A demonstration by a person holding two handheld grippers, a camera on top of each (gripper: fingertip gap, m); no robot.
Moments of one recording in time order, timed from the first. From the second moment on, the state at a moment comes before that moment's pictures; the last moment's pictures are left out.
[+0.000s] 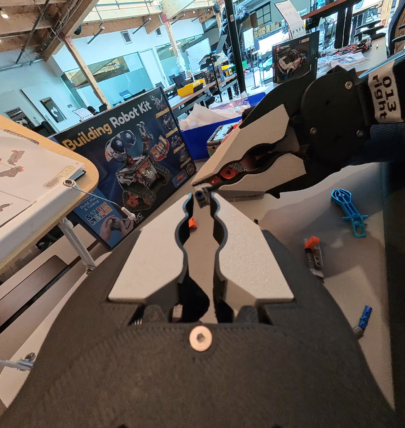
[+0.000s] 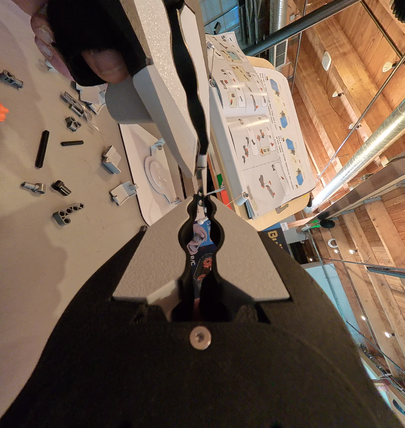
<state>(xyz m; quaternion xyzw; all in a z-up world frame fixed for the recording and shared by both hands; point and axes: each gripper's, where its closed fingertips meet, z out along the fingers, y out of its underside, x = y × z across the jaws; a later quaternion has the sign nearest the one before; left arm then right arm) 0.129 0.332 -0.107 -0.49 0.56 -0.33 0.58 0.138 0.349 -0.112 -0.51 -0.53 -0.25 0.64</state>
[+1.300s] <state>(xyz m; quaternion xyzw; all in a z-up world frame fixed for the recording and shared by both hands) 0.128 0.340 -0.114 -0.50 0.57 -0.30 0.58 0.152 0.354 -0.111 -0.54 -0.51 -0.21 0.64</state>
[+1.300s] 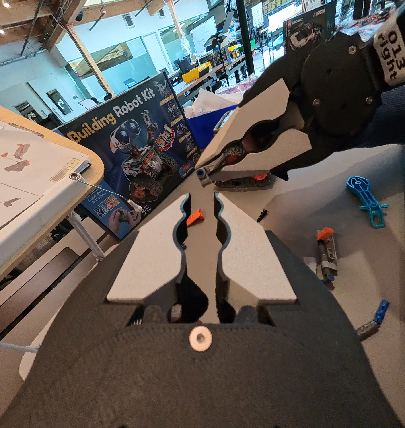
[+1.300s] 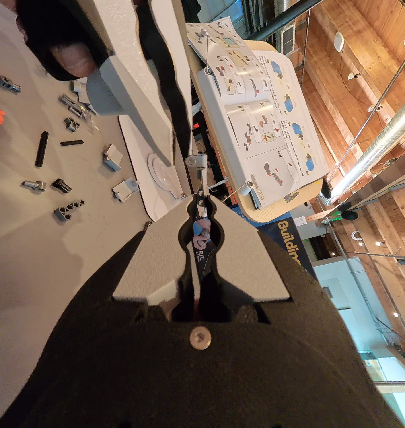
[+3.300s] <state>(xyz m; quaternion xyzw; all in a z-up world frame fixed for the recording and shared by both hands) 0.127 0.335 -0.082 -0.55 0.32 -0.71 0.32 0.146 0.351 -0.086 -0.41 -0.49 -0.38 0.66</state>
